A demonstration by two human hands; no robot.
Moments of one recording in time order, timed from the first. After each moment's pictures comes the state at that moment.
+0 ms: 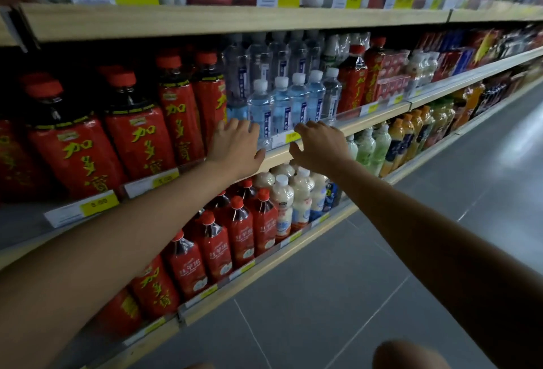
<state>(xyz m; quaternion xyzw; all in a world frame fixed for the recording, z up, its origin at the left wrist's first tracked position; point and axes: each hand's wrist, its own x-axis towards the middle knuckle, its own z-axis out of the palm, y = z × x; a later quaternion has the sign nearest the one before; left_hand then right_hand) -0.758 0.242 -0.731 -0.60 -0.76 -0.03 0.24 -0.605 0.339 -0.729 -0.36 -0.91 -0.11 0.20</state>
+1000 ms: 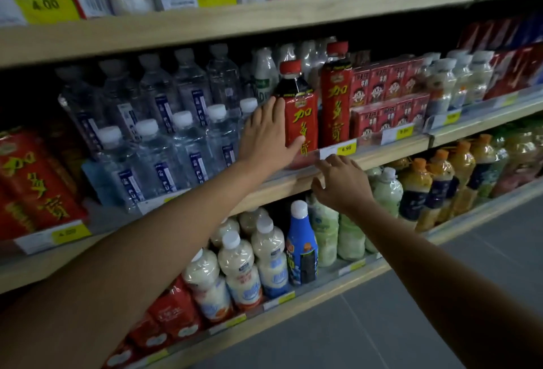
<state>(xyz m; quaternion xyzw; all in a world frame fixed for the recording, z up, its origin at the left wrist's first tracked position) -0.622 0.620 -0.739 -0.52 -0.80 -0.16 0.24 -0.486 0.707 -0.813 -0.31 -0.93 -0.01 0.21</state>
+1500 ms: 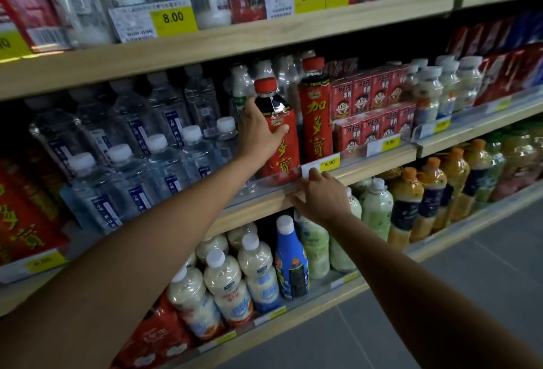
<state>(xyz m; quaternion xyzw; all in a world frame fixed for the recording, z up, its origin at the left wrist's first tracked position) -0.619 0.682 -0.712 -0.43 -0.79 -0.43 0.10 -0.496 0.736 -0.816 -0.27 -0.94 0.01 0.19</state>
